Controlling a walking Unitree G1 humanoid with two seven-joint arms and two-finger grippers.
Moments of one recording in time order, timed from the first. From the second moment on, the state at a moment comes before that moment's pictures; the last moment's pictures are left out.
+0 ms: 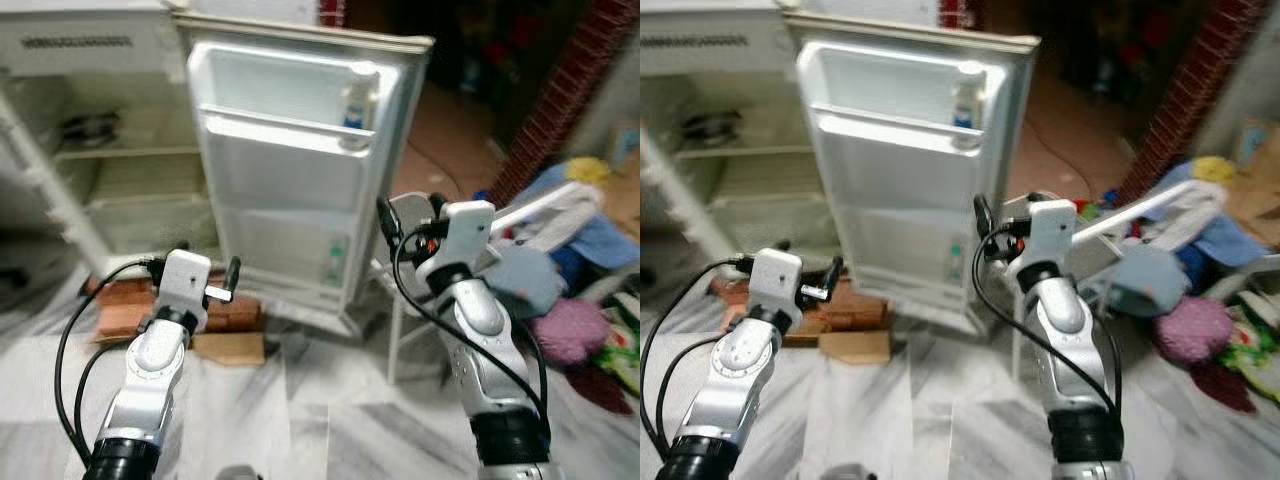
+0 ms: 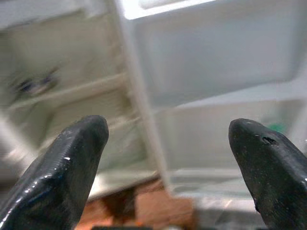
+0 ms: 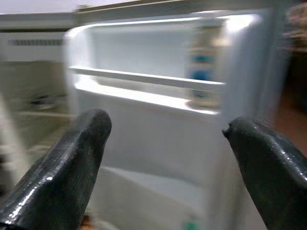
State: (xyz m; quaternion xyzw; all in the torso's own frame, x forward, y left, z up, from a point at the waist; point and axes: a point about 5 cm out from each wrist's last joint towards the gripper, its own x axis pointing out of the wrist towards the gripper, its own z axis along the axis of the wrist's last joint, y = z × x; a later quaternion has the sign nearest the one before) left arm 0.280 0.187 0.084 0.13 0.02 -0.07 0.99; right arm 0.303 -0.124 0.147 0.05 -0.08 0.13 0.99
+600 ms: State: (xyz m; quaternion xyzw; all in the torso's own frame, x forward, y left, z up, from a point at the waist) left arm 0.269 0.200 0.077 0.13 0.03 -0.06 0.99; right arm 0.302 -0.126 0.143 0.05 -0.08 0.11 0.99
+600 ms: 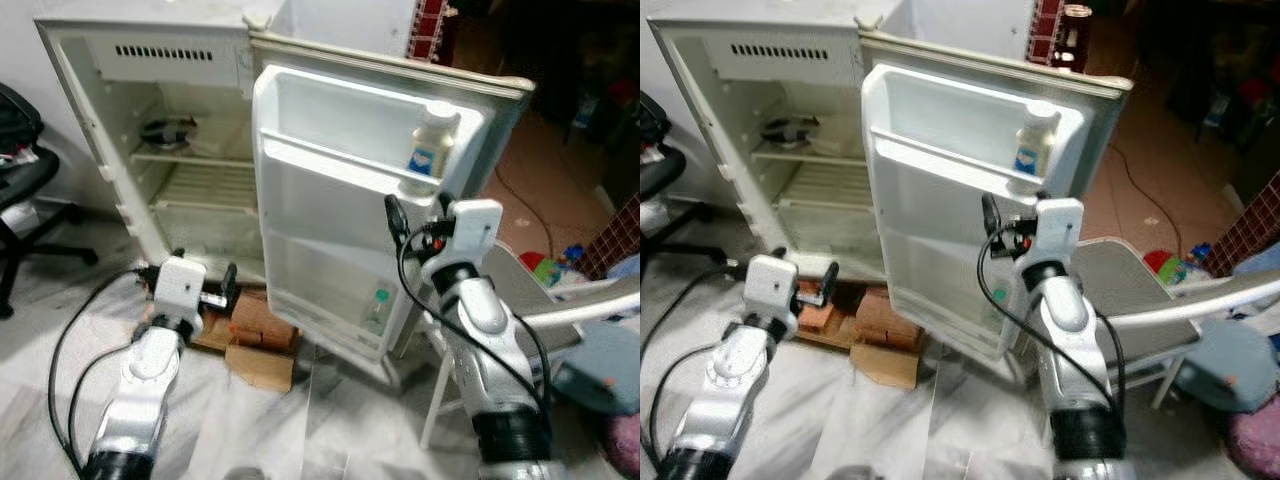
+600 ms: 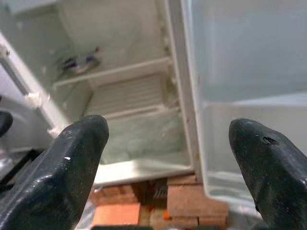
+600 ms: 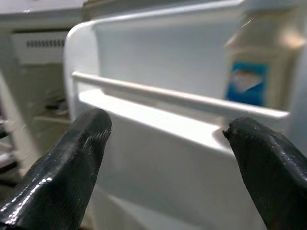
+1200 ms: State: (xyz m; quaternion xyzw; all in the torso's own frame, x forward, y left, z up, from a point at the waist) left arm 0.243 0.201 0.054 0.12 0.11 -0.05 0.99; right arm 0.306 -0.139 0.139 0.04 -0.07 0.06 1.00
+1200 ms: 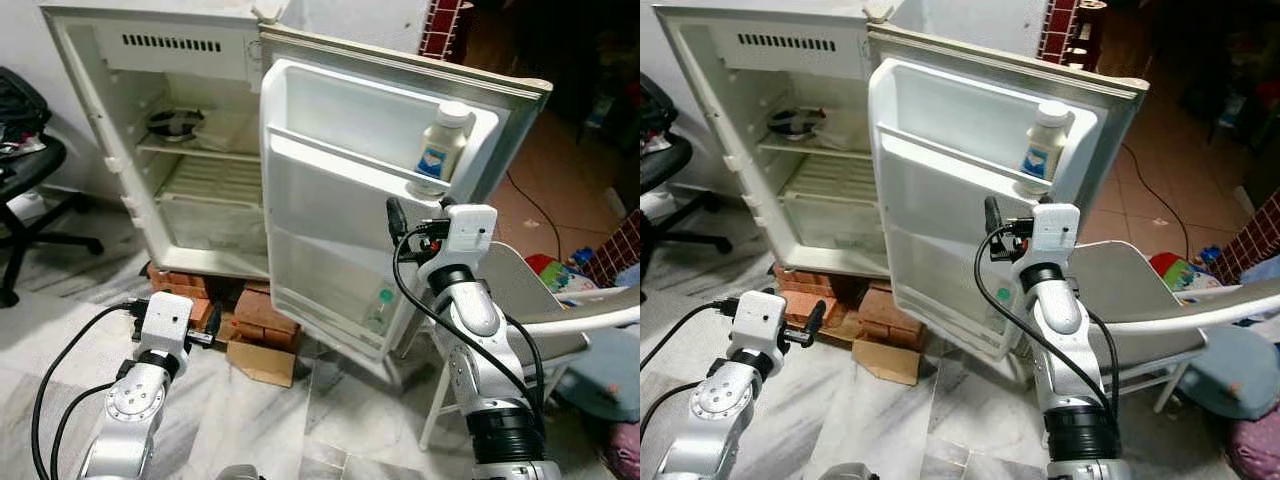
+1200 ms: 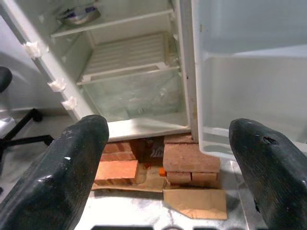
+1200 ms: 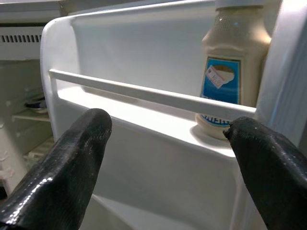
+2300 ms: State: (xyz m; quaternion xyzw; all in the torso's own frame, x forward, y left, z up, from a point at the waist) left arm 0.209 0.199 0.050 0.11 0.16 -0.07 0.98; right arm 0.352 -0.144 0.114 -0.06 0.07 -0.08 0.99
